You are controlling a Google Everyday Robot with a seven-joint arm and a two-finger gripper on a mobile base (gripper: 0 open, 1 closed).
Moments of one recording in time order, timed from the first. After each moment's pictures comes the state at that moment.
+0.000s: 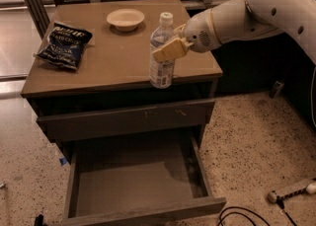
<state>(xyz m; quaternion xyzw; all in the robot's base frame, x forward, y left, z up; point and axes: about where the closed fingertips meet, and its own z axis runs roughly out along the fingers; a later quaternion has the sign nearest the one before) 0.615 -0.027 0.920 -0.49 0.71 0.30 0.39</state>
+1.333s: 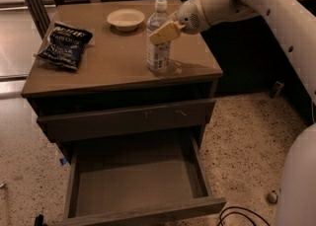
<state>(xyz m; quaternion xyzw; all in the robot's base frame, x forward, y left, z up) 0.692 -0.019 0.923 -0.50 0.71 0.30 0.39</state>
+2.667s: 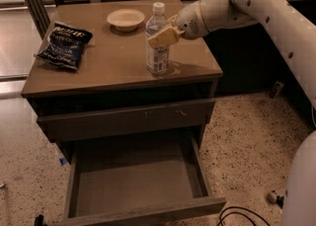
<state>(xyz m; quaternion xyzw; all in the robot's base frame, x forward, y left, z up) 0.688 -0.015 0.909 -0.50 0.70 0.31 0.39</state>
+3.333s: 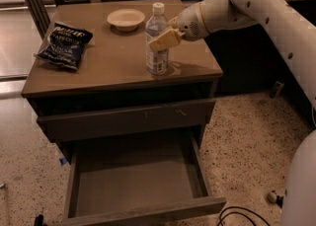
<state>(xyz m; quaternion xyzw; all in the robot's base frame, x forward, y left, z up) 0.688 -0.015 0.909 -0.50 0.70 0.31 0.39</state>
